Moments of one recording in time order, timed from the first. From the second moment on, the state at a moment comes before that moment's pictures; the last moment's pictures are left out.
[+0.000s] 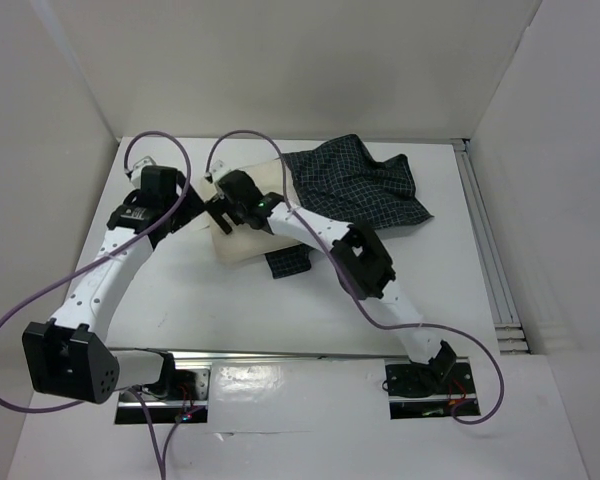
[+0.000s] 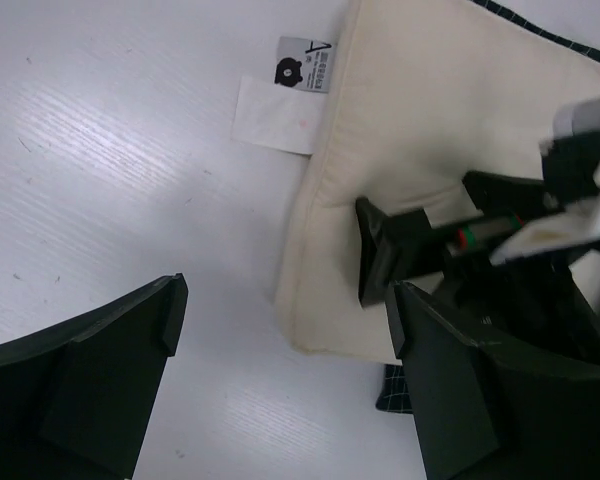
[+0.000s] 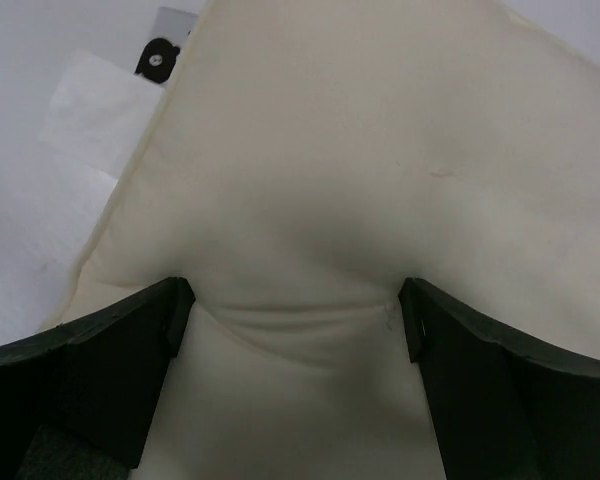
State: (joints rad) left arm -0.14 1.27 1.13 -0.64 -0.28 -0.71; right arm 0.86 2.42 2.09 -0.30 0.19 -0.06
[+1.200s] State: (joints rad) left arm -0.16 1.65 0.96 -0.06 0.32 -0.77; right arm 0.38 1.99 1.90 -0.10 -0.48 0.15
